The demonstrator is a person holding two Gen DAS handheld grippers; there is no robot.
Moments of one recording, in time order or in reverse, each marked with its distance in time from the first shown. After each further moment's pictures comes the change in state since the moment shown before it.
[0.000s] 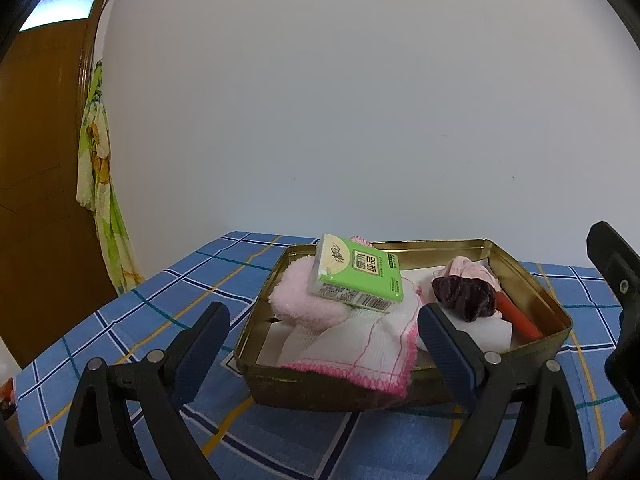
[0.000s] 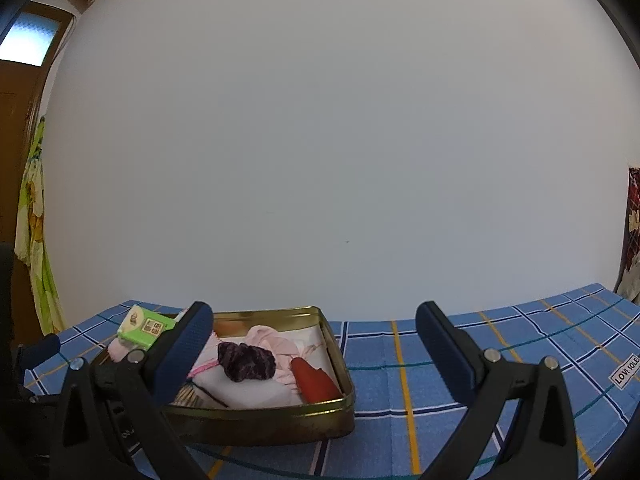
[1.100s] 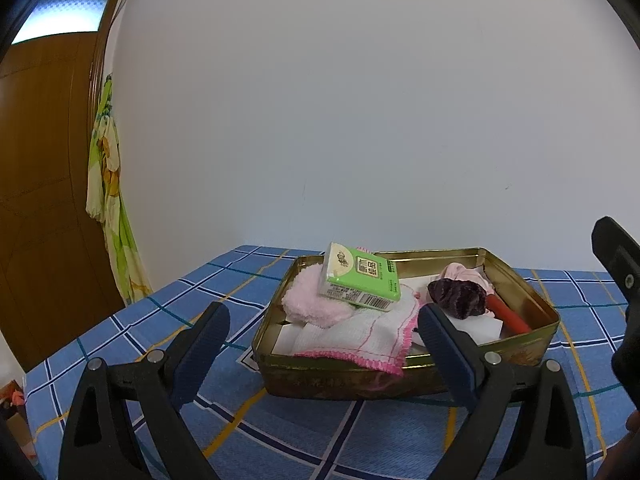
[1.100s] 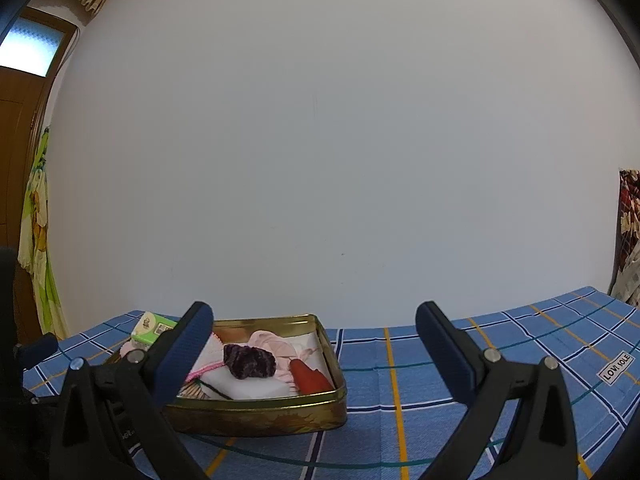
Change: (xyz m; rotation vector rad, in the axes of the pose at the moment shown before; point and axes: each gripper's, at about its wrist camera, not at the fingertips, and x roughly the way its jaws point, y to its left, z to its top) left arm -0.028 0.005 -0.007 0.008 -0.067 0.012; right arm -0.026 -0.003 0.000 0.008 -0.058 -0.008
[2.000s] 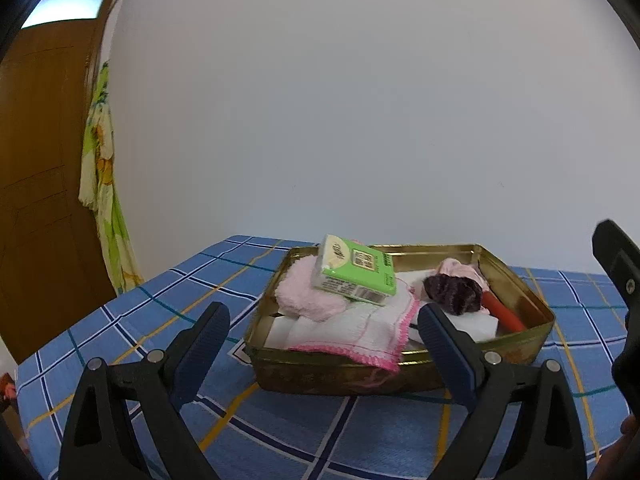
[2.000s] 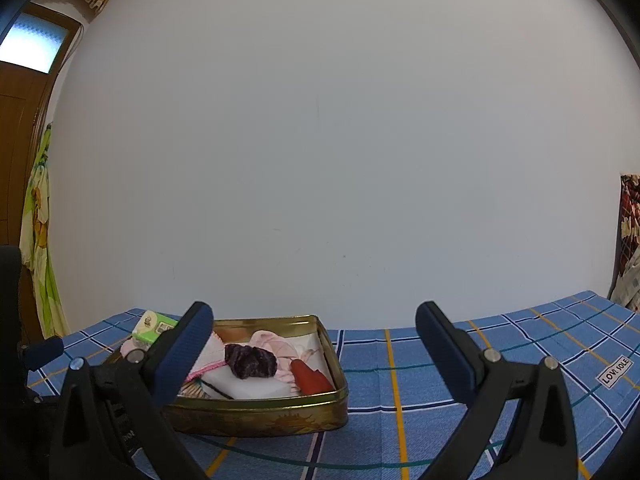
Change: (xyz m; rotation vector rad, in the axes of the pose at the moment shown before) left arm 0.006 0.005 0.000 -0.040 0.026 -0.019; right arm 0.001 0.005 0.001 -0.012 0.000 -0.006
